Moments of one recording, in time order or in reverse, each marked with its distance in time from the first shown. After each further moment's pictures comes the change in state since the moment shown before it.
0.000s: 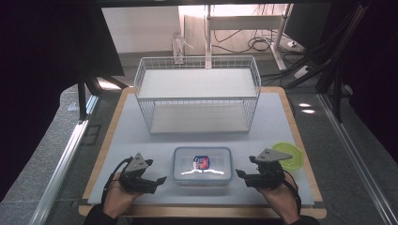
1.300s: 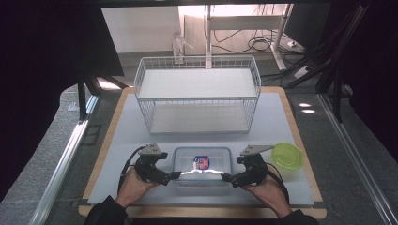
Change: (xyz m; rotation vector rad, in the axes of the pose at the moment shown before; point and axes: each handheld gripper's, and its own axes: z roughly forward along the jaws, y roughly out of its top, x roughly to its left) left arm 0.010 0.044 0.038 -0.033 -0.253 -0.107; right arm 0.008 0.016 0.042 0.083 0.220 0.100
